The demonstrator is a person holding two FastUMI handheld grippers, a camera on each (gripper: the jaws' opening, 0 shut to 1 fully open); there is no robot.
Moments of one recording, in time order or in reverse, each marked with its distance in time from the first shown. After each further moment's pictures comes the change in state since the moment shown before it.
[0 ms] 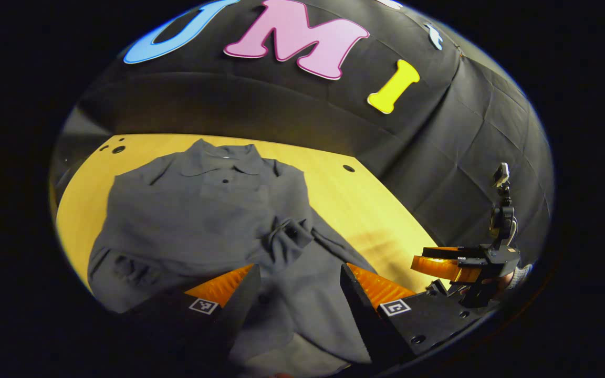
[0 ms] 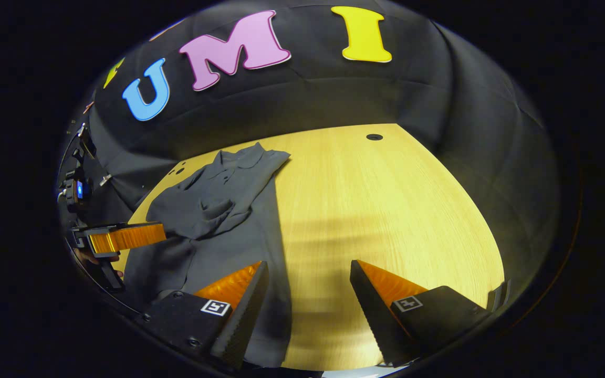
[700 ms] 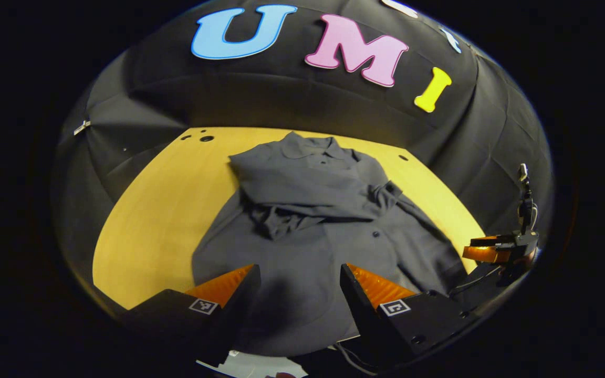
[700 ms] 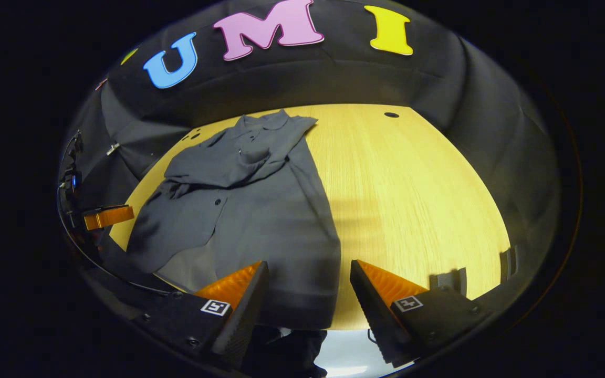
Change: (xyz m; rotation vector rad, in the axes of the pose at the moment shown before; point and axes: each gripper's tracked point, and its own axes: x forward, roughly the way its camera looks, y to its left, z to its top) left arm -0.136 0.154 -0.072 0.004 0.058 0.258; right arm -0.042 0.058 -0.084 -0.061 0.134 -0.019
